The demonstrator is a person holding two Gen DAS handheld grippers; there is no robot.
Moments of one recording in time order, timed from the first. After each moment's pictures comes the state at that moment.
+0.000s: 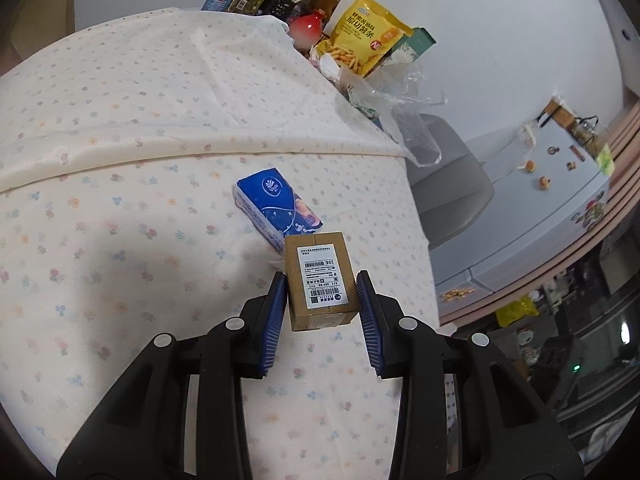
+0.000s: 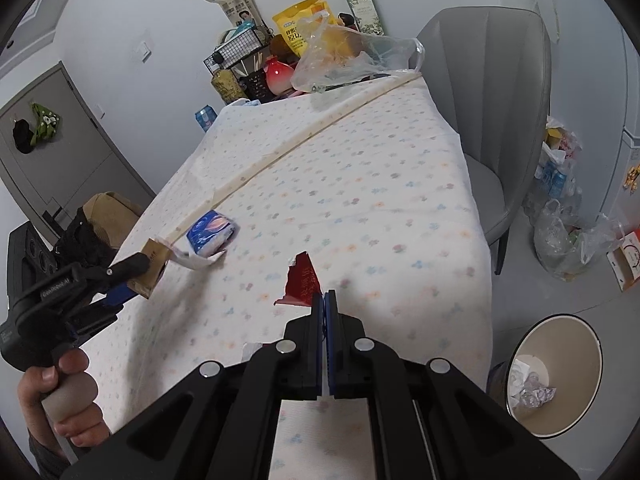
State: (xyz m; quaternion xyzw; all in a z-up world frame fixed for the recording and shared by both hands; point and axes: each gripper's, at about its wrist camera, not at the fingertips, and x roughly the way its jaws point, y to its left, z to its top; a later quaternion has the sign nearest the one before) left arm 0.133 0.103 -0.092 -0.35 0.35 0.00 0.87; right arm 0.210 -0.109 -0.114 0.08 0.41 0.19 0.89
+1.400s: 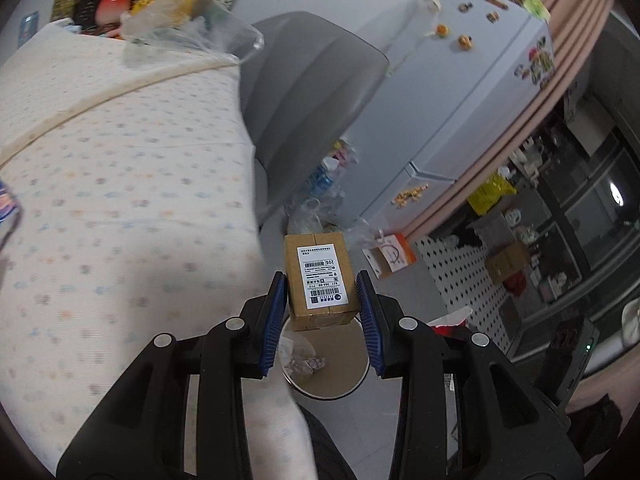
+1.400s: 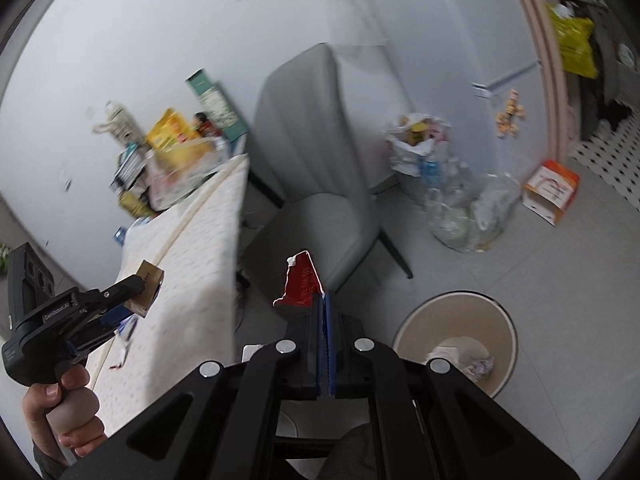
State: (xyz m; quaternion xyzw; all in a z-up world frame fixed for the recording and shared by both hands) left arm 0.227 -0.160 -0.076 -0.18 0.42 -0.17 0.87; right arm 0.147 -0.376 -0.110 0.23 0.34 0.01 0.91
